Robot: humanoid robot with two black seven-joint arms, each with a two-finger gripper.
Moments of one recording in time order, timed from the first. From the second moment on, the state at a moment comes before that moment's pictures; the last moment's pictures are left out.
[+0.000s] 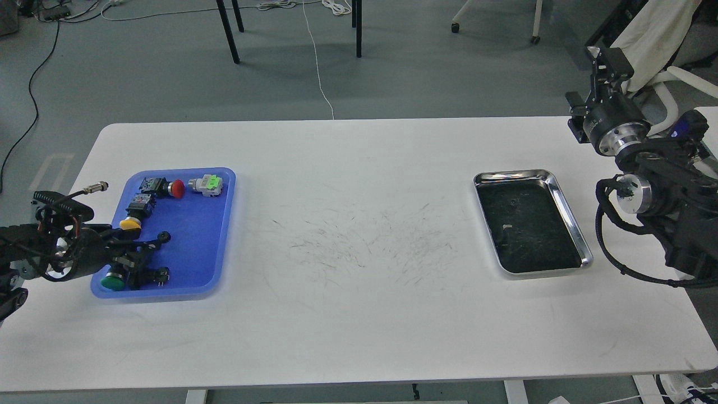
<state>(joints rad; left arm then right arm) -0.68 0.73 -0.26 -0.72 1.87 -0.05 -0.49 0.98 -0.46 0.14 0.59 0.04 0.00 0.49</state>
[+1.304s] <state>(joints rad) -0.69 0.66 -0.21 -0.65 1.87 0.00 -0.49 0.98 -0.46 0.13 0.58 0.01 0.00 0.49</state>
